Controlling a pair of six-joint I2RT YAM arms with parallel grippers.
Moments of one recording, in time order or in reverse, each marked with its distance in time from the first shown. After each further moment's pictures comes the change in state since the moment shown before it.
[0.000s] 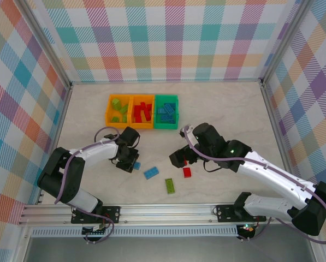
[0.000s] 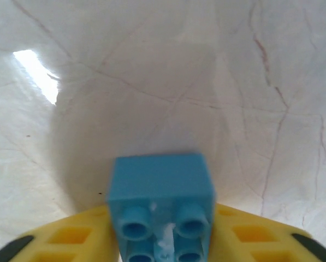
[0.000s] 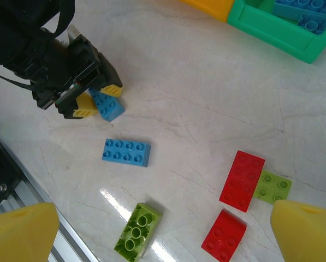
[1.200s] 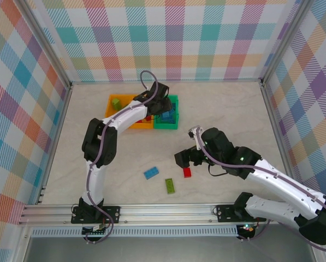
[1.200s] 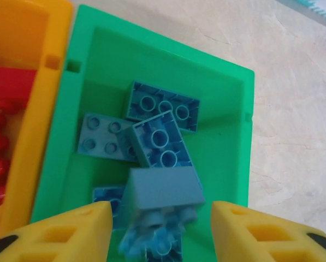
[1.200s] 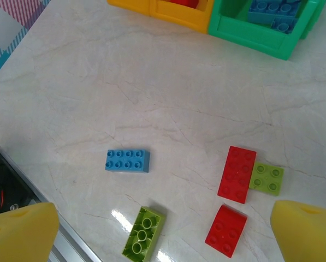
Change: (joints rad) left arm -0.050 0.610 0.998 0.174 -0.180 0.938; right arm 0.000 -0.133 -0.081 0.025 0.049 0.103
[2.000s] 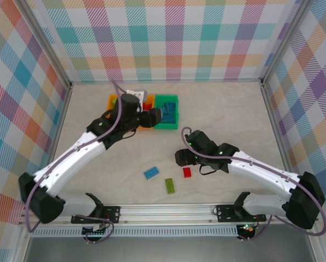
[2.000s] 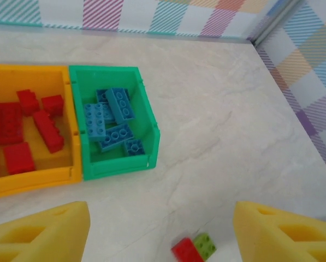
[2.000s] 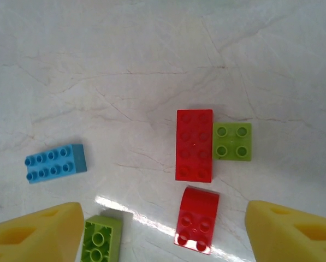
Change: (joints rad) left arm -0.118 -0.888 -0.546 -0.034 0.002 0.321; right arm 0.000 0.253 -0.048 0.038 0.121 0.211
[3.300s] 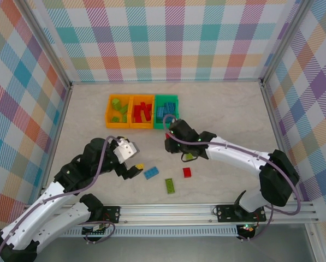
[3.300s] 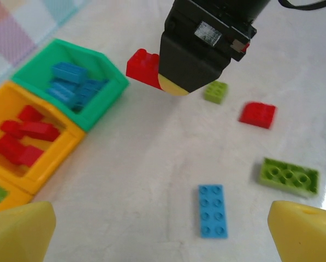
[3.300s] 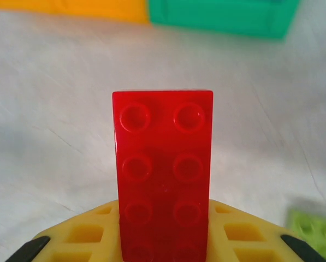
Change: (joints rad) left arm -0.002 -0.603 -0.514 -0.083 0.217 0.766; right arm 0.008 0.306 0.263 0.134 0.019 0.009
